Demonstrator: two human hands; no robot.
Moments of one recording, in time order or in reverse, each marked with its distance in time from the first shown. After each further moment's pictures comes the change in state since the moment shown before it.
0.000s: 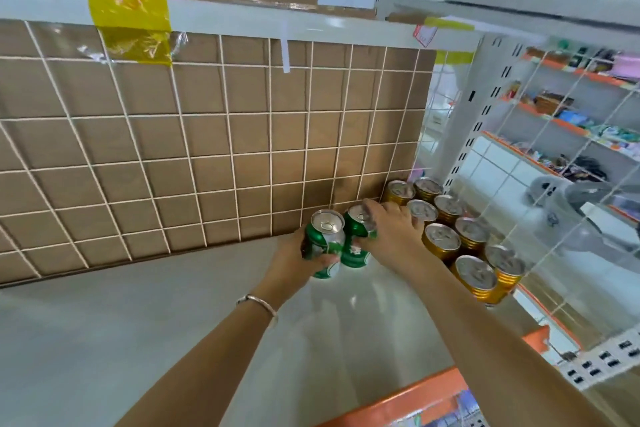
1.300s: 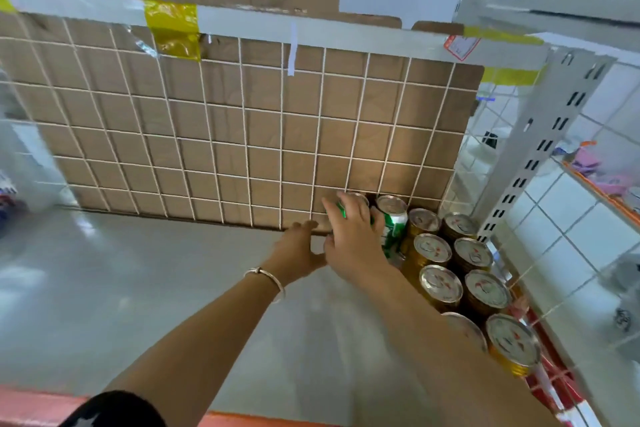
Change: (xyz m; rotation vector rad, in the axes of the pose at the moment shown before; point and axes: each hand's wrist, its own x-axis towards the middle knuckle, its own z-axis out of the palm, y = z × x) left_hand 0.026 0.031 0.045 0.592 0.268 -0.218; right_hand 0.021 -0.002 -0.005 0.156 -0.006 -0.571
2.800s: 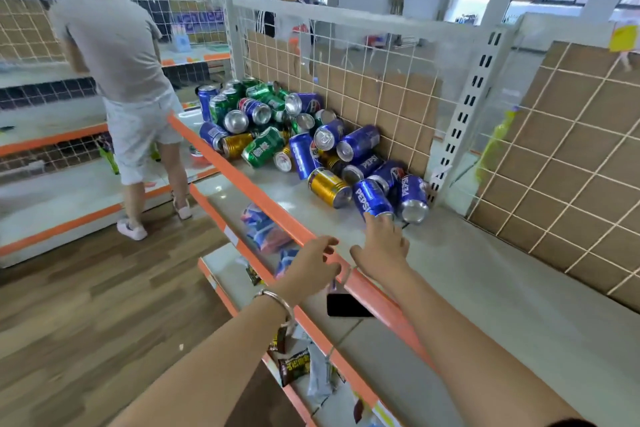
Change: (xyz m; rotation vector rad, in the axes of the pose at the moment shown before) left_hand -0.303 -0.457 -0.281 -0.342 0.486 -0.587; right_hand 0.011 -0.574 0.224 0.093 -0.352 -0.370
